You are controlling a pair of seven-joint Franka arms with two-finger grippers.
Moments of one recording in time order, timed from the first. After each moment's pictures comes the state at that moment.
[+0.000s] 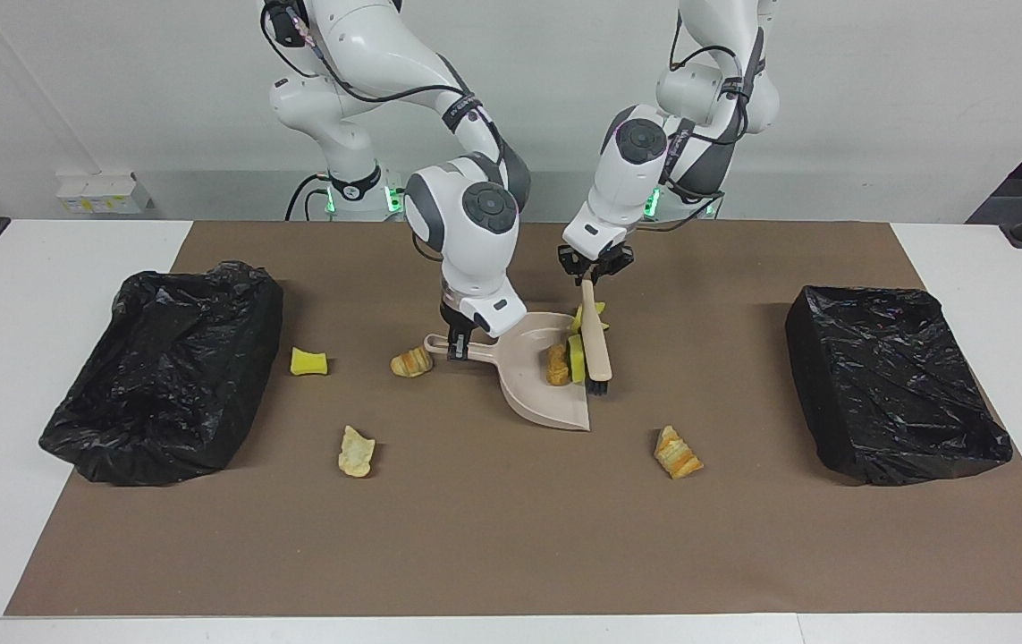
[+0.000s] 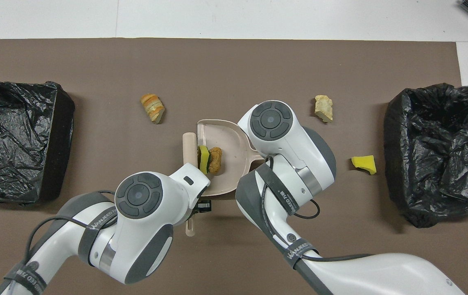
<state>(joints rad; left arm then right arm) -0.53 -0.05 -0.11 -2.22 -0.18 2.12 -0.54 0.49 0.36 0.02 -1.71 -0.18 1.94 -0.96</state>
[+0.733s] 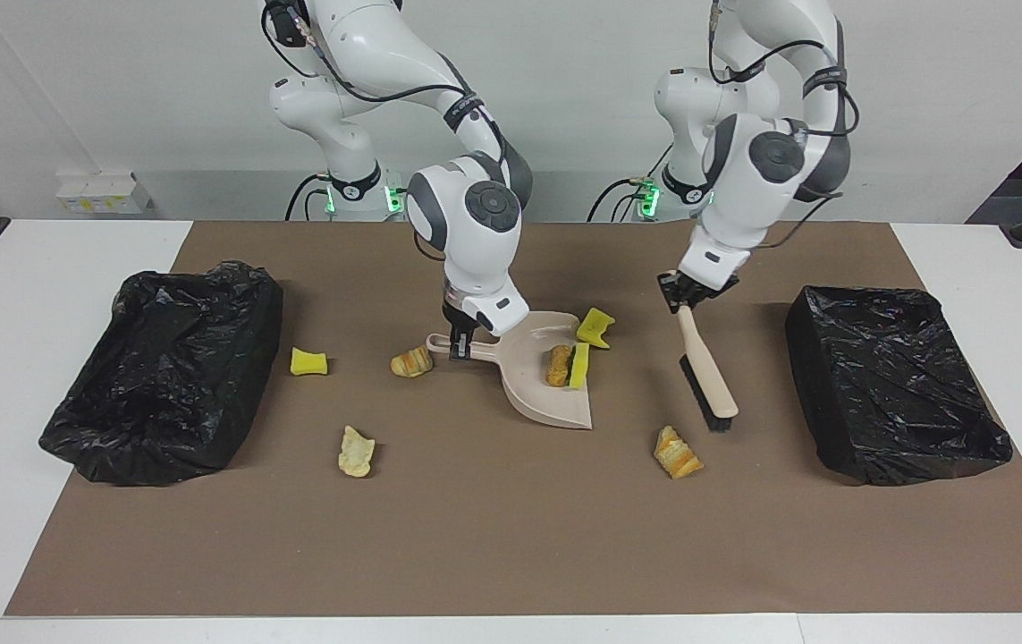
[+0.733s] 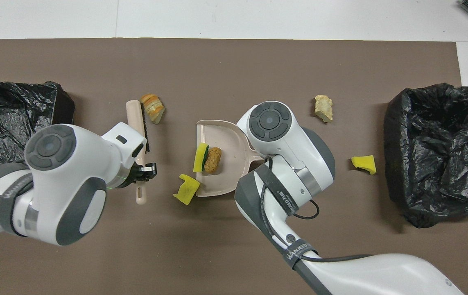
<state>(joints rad) -0.19 -0.04 -0.08 -2.16 -0.09 2.03 -0.33 0.49 0.36 0.02 -1.71 -0.18 1.94 -0.96</state>
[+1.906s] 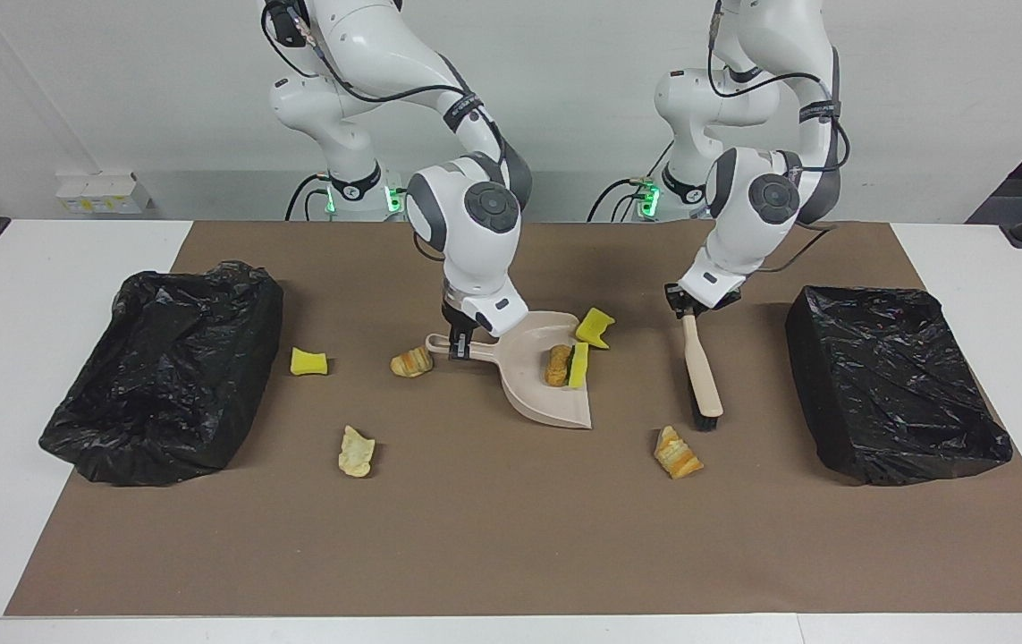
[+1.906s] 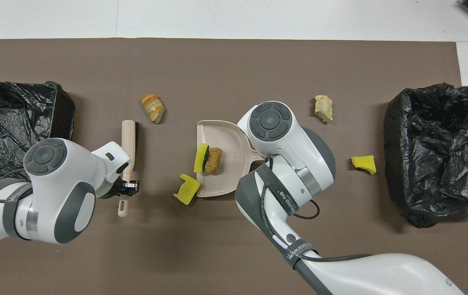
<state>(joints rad) -0.18 -0.02 -0.11 -2.31 -0.09 2.14 -0.18 0.49 0.36 0.02 -1.71 -0.18 1.94 -0.96</state>
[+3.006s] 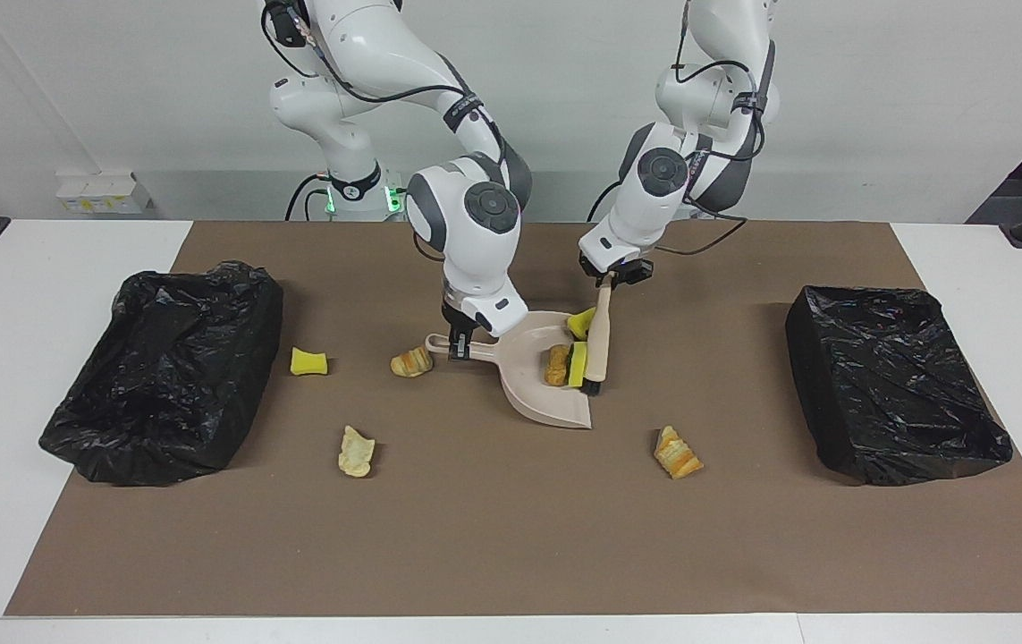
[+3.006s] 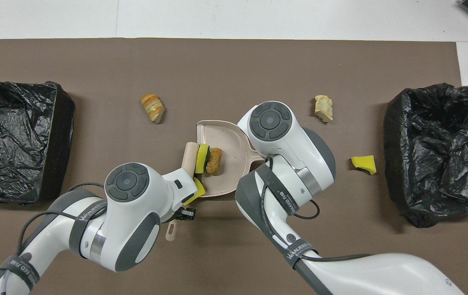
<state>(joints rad) -0.46 -0.03 -0.11 -2.26 -0.19 2.07 -0.22 0.49 0.36 0.02 -1.71 -0.18 1.94 -0.96</state>
